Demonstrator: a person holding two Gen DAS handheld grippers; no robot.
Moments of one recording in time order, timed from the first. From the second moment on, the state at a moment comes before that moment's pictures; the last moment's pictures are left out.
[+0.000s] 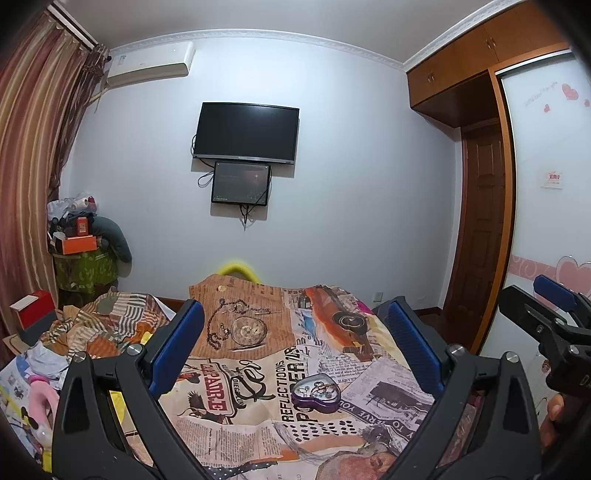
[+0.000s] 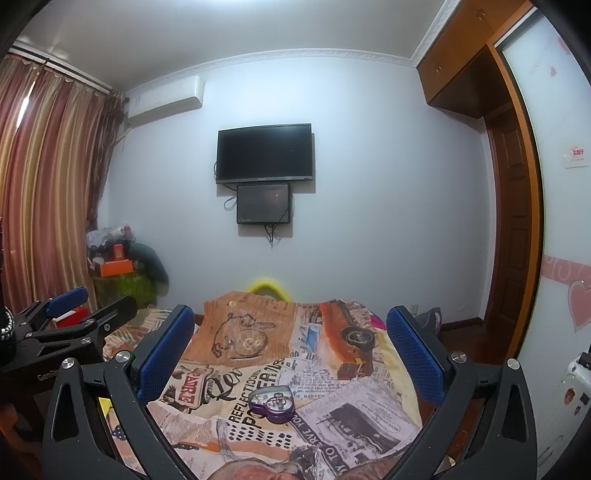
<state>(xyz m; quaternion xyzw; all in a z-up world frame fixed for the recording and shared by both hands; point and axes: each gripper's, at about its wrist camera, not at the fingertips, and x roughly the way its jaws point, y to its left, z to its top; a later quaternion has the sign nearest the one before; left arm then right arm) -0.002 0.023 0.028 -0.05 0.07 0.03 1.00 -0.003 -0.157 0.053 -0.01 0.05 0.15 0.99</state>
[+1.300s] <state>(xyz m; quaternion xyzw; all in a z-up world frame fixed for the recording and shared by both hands) -0.001 0.017 0.027 -0.05 0.07 -0.01 1.00 -0.003 -0.159 0.055 0.00 0.05 0.15 0.99</state>
